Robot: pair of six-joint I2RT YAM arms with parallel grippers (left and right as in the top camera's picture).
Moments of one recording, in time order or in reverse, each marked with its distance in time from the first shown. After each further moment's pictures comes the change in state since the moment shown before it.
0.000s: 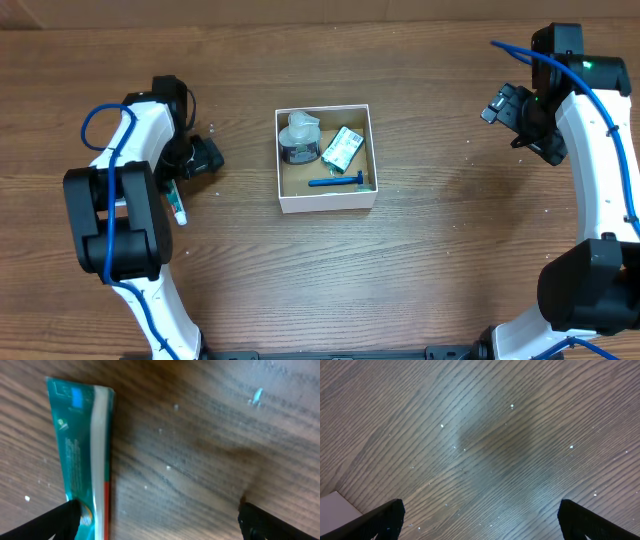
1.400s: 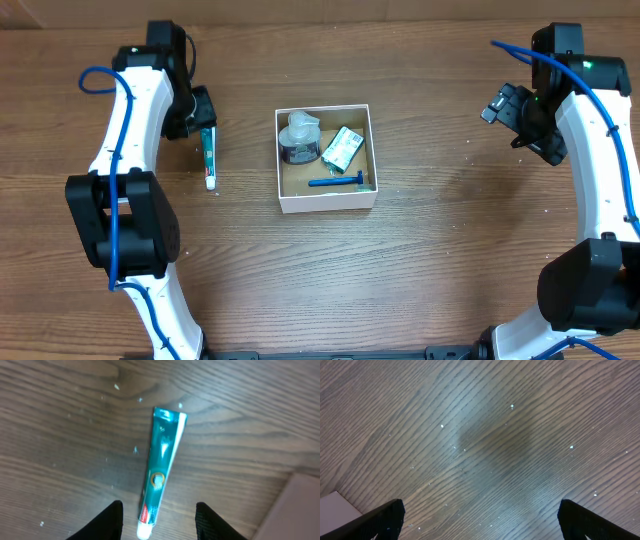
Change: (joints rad) left arm -0.054 0.013 0.341 -0.131 0.072 0.137; right arm 0.000 0.000 0.000 0.000 0.000 0.000
